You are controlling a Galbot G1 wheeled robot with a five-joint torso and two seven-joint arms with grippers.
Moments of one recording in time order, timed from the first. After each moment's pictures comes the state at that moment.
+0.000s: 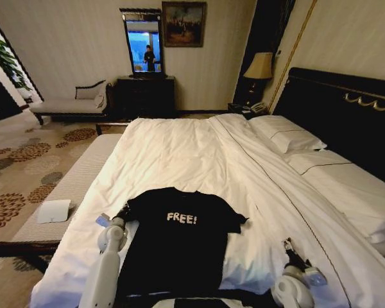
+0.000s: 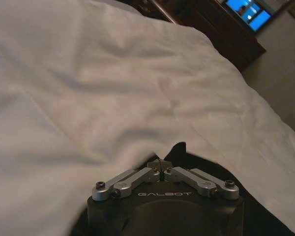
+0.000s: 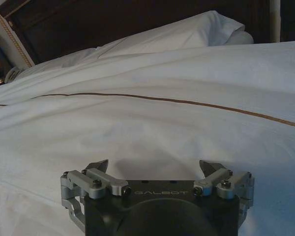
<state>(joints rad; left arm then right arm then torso) 1.15 -1.47 -0.64 -1.60 -0.91 0.30 -0.32 -1.62 1.45 0.82 1.84 0.80 0.11 0.58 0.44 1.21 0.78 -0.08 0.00</state>
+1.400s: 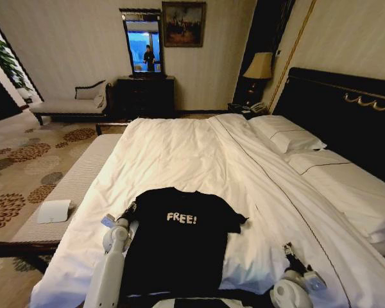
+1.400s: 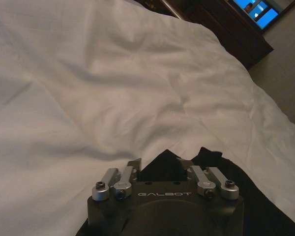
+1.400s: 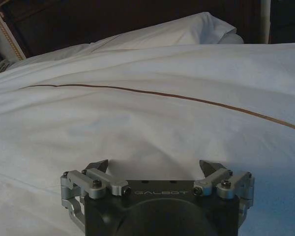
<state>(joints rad) 1.14 -1.46 -0.65 -1.56 -0.93 0.29 -0.32 -1.64 1.47 0.82 1.83 0.76 0.12 0.60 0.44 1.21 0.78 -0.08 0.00</state>
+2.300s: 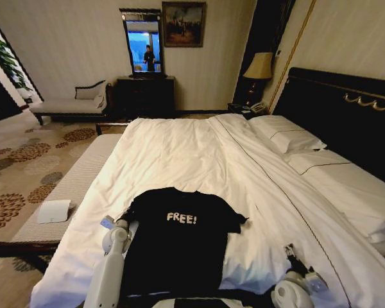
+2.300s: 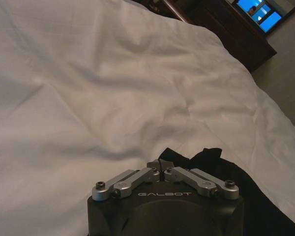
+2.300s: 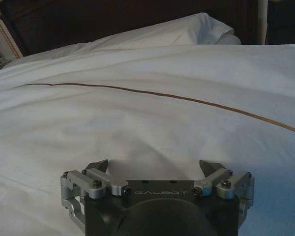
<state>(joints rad) 1.15 -1.46 -0.67 -1.57 -0.94 0.28 -0.32 -1.65 1.47 0.82 1.82 0.75 0.12 0.60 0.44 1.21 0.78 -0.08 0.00</state>
